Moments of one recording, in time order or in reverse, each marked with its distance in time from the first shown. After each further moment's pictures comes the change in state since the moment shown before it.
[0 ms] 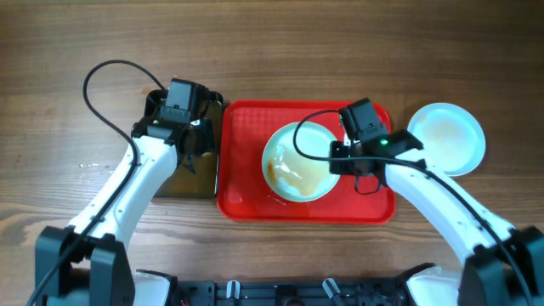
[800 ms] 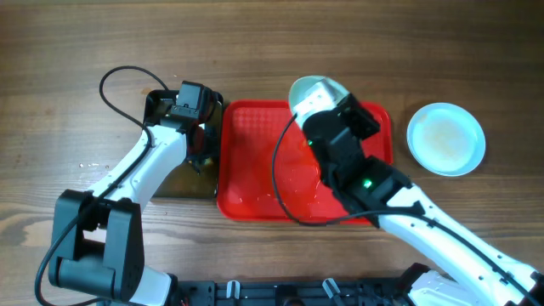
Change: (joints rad) left arm 0.000 0.138 0.000 0.011 0.000 -0.003; right arm 0.331 -0.167 0.003 0.483 0.904 -0.938
